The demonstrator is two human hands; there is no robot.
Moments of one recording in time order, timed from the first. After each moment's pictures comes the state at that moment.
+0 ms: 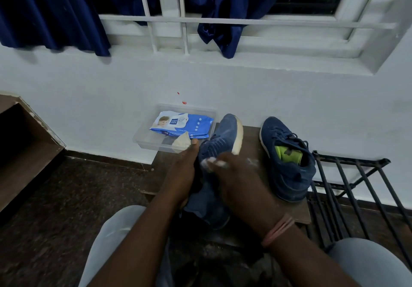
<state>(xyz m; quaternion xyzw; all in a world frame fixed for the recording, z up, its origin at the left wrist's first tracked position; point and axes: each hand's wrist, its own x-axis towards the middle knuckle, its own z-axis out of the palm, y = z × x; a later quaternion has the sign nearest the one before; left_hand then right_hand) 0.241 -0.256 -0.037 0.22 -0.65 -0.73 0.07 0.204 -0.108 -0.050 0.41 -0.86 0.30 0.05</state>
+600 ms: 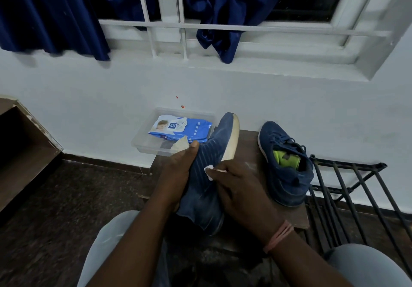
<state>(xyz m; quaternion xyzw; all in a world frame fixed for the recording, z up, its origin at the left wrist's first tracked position) 0.245 -0.260 -0.026 0.19 -0.65 -0.72 0.11 0.204 -0.098 -0.064 0.42 -0.82 0.36 0.13</state>
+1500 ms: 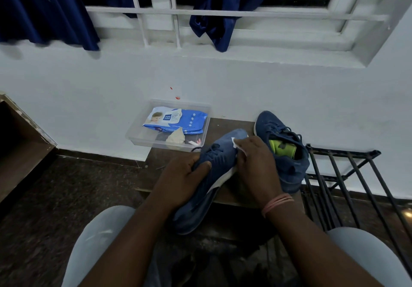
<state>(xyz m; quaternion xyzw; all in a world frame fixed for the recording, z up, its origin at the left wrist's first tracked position) 0.251 -0.269 -0.055 0.04 -0.90 -0.42 0.10 0.156 -0.088 -0.076 0.24 -0.90 0.34 0.17</state>
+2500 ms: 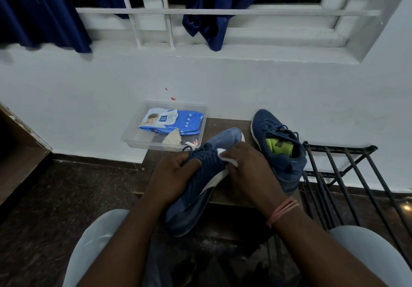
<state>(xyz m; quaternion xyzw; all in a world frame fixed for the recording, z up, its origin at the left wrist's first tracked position) 0.246 -0.274 -0.054 0.11 -0.87 -0.48 0.08 0.173 -0.082 -0.064 0.32 -0.89 0.31 0.07</state>
